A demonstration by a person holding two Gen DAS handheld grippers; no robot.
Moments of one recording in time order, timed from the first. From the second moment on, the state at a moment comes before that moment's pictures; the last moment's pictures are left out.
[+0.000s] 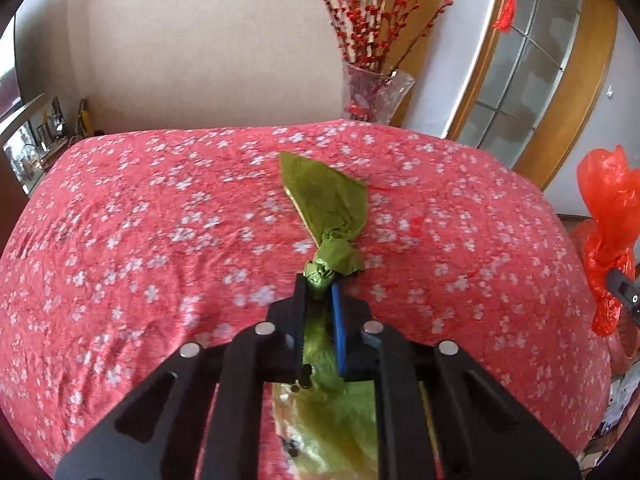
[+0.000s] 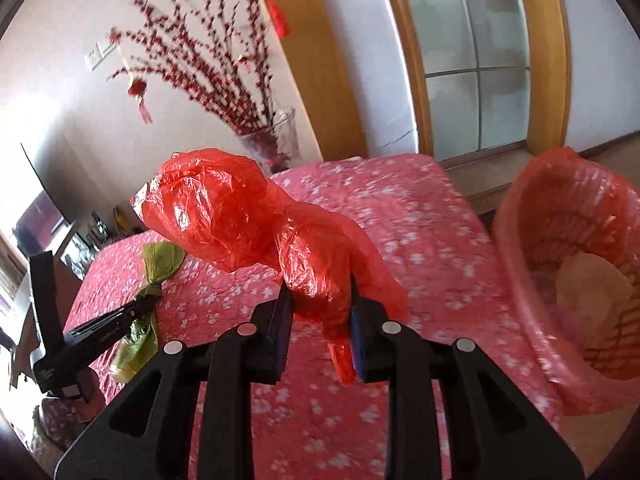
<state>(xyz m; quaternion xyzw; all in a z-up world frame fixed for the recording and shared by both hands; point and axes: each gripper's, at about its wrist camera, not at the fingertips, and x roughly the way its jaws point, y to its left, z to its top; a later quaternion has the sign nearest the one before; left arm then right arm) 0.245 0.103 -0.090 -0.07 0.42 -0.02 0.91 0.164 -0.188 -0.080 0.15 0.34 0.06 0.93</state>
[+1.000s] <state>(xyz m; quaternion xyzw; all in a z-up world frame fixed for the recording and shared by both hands) 0.216 -0.135 0.010 -0.06 0.31 -0.29 0.90 0.081 -0.364 -0.050 0.25 0.24 -0.16 0.92</state>
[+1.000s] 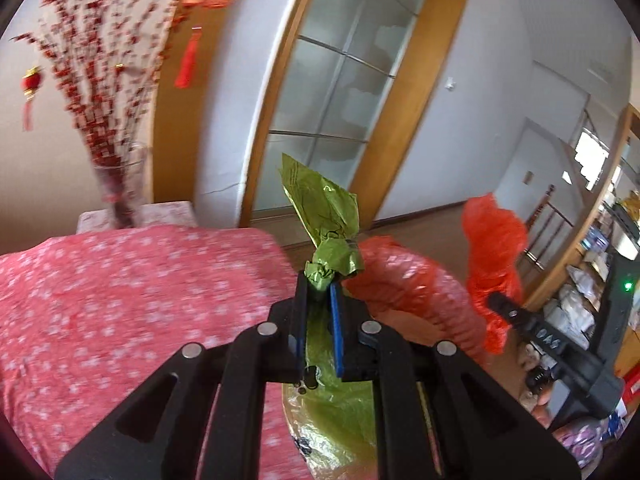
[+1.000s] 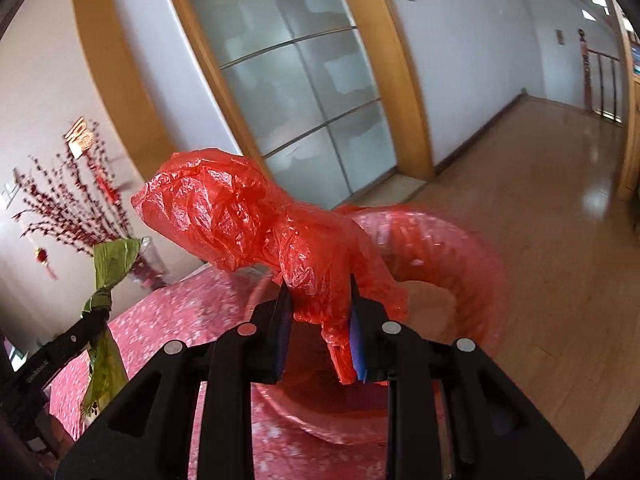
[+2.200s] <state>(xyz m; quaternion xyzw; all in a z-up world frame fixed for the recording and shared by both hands) 0.204 -0.194 -0.026 -0.06 0.32 -0.30 0.90 0.039 -0.392 -0.045 0.23 0.20 -0.22 0.93</state>
